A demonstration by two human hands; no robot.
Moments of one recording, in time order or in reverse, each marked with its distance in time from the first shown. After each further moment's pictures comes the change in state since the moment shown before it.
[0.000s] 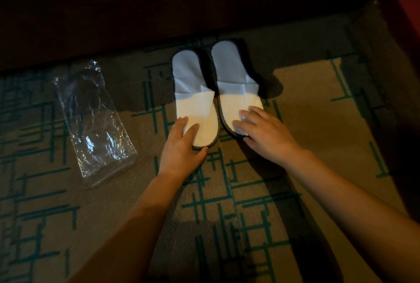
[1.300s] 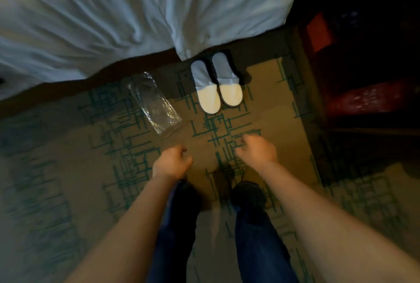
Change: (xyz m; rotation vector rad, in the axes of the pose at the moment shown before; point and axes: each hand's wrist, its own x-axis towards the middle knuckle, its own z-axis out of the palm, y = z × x) left_hand -0.175 0.104 -0.361 0.002 -0.548 -0.410; right_hand -0.186 -0.222 -0.291 0.396 -0.323 0.667
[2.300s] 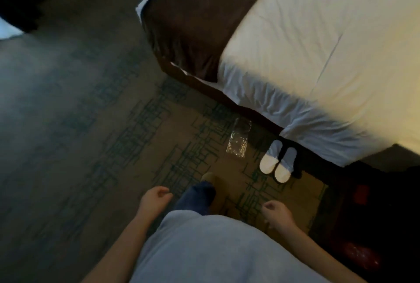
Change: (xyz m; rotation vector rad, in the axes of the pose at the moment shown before) left_hand -0.445 -0.112 -0.033 -1.078 0.420 -0.624; right_hand -0.297 -0.081 -0.106 -0.012 -0.234 -0.168
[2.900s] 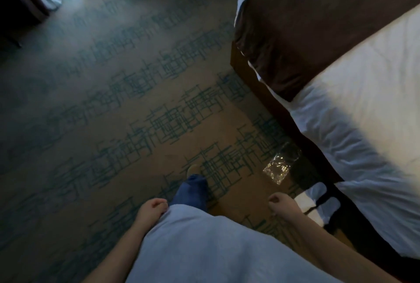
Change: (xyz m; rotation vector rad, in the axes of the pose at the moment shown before) left_hand 0.021 -0.117 -0.077 -0.486 0.105 -0.324; right_hand 0.054 -0.182 0.068 -0.576 -0.185 -0.237
